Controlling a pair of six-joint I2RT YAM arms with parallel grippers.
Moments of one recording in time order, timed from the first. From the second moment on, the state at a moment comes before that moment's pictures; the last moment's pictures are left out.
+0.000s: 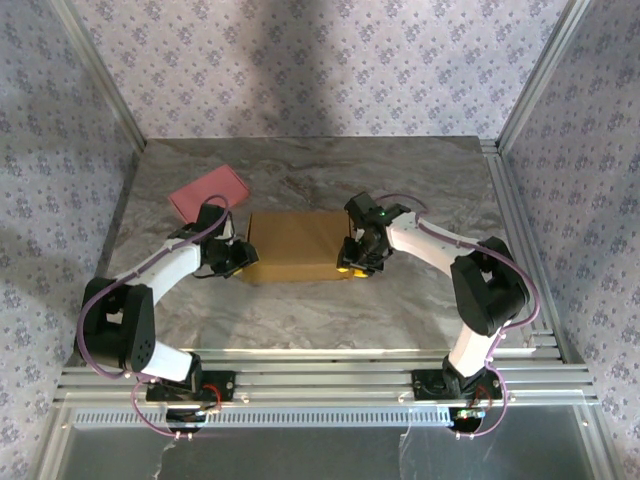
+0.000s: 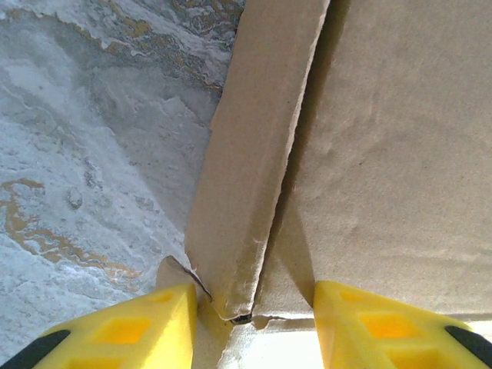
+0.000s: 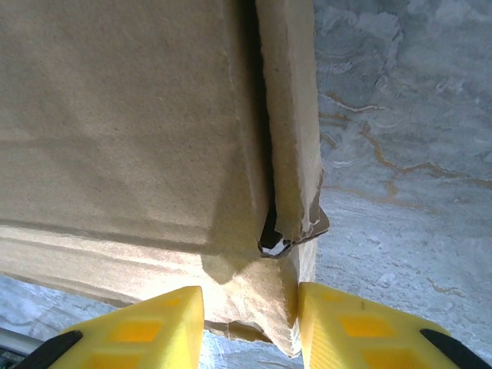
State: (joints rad) left arm -0.24 1.44 0.82 -0.54 0.28 -0.65; right arm 0.59 1.73 1.21 -0.79 -0.29 0.75
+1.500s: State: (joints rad) left arm -0.24 1.48 0.85 -0.57 0.30 -0.73; right arm 0.56 1.76 1.15 -0.66 -0.30 0.57
